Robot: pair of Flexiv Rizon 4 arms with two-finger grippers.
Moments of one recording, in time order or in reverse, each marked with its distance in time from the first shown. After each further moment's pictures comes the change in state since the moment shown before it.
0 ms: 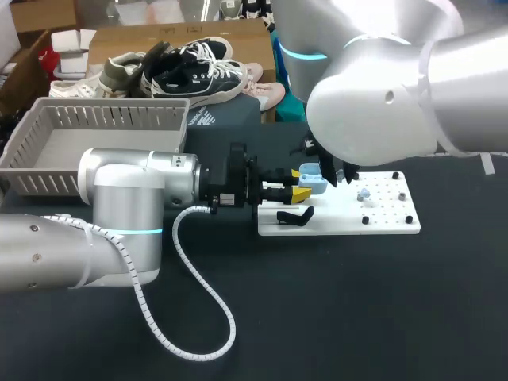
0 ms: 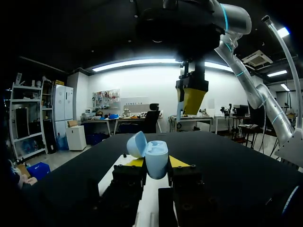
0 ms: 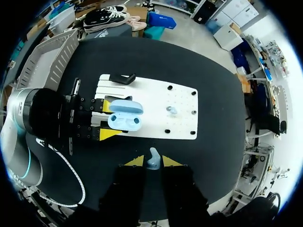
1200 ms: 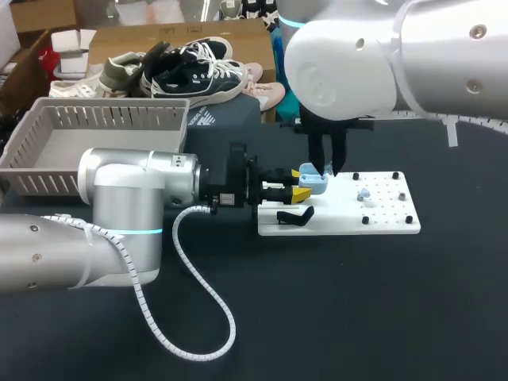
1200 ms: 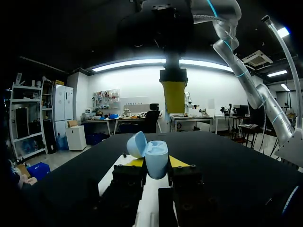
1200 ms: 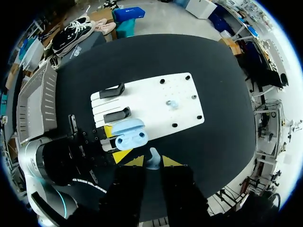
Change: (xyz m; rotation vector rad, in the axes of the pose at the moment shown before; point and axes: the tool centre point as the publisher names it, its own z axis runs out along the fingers) left arm 0.000 0.000 0.000 0.000 0.000 0.000; right arm -0.024 0.017 -0.005 -0.080 0.117 0.374
